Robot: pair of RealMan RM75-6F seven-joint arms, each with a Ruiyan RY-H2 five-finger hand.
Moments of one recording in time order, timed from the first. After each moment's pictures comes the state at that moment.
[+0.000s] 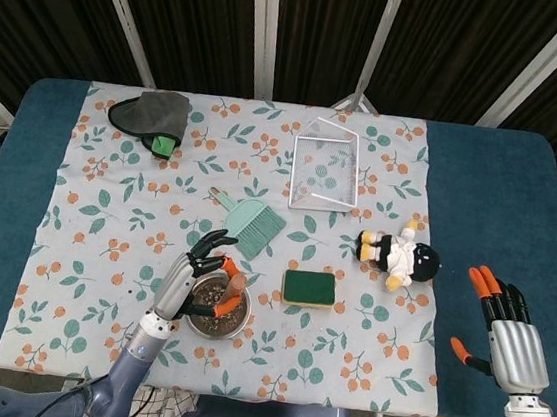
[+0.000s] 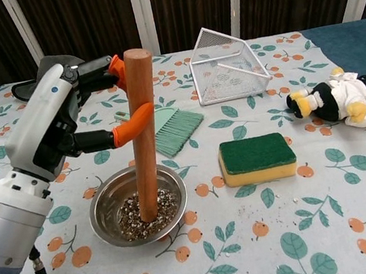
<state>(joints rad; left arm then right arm) -0.54 -2.05 -0.09 -1.05 1.68 1.60 -0.54 0.12 -1.17 0.05 -1.61 -1.54 1.44 0.05</state>
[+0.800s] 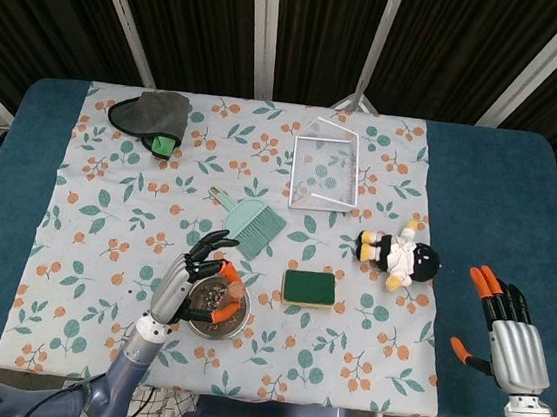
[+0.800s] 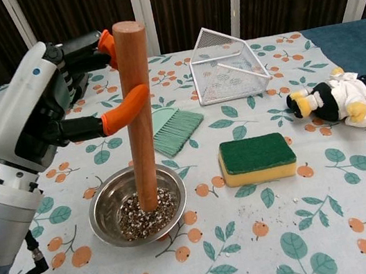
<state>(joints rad) -0.55 -2.01 -0.09 -1.11 1.74 1.67 -0.56 0.12 -1.17 0.05 -1.62 -1.53 1.45 0.05</state>
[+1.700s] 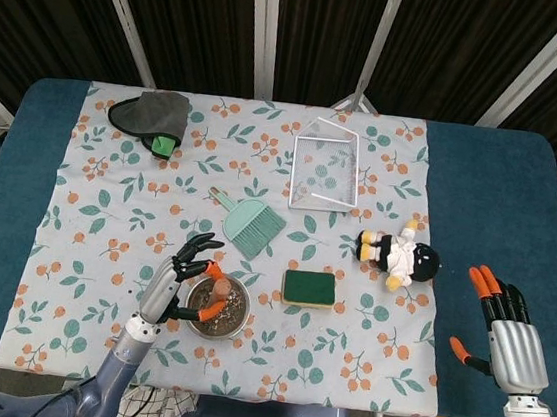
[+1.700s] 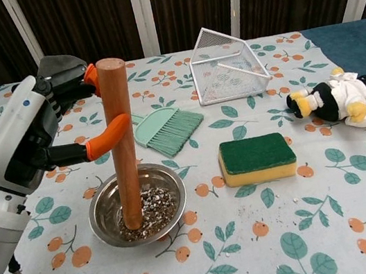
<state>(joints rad) -0.50 -2.04 -0.05 -0.97 1.72 1.68 -0.65 0.12 -1.17 0.05 -1.62 -1.53 1.45 0.05</state>
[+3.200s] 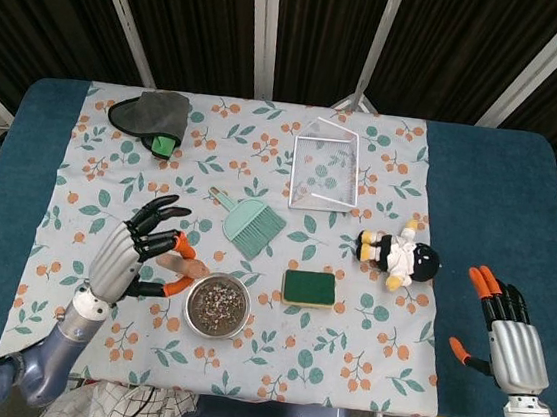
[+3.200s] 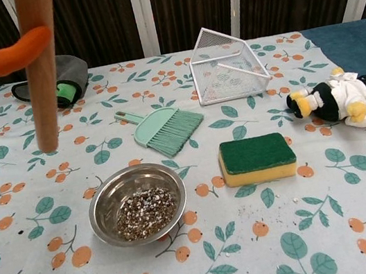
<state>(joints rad) -0.55 -1.58 -0.11 -1.39 1.82 1.67 -0.25 0.12 -1.16 0.05 -1.63 -1.53 1.44 0.06</state>
